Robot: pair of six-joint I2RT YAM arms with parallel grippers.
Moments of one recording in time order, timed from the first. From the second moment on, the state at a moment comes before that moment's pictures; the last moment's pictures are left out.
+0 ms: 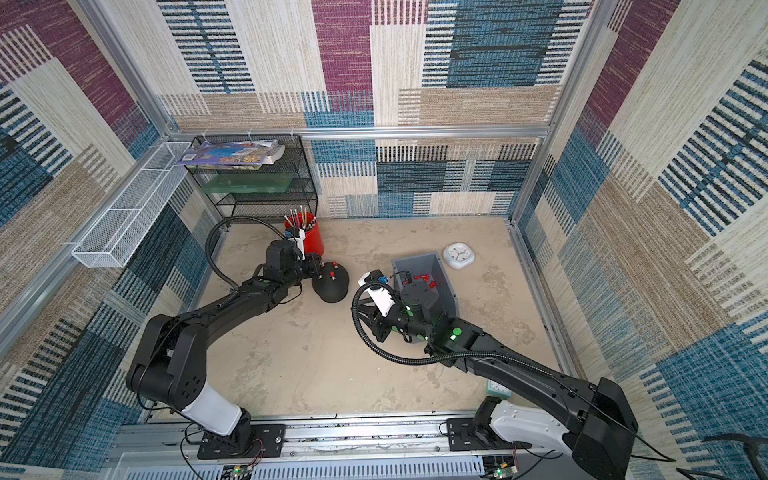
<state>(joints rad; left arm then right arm) -0.31 1.62 1.00 0.12 0.06 -0.40 0.86 1.09 0.81 -0.03 -0.22 0.10</state>
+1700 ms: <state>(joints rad) -0.35 1.48 0.95 0.13 -0.06 -0.32 0.86 1.11 0.89 -0.06 -0.15 0.14</state>
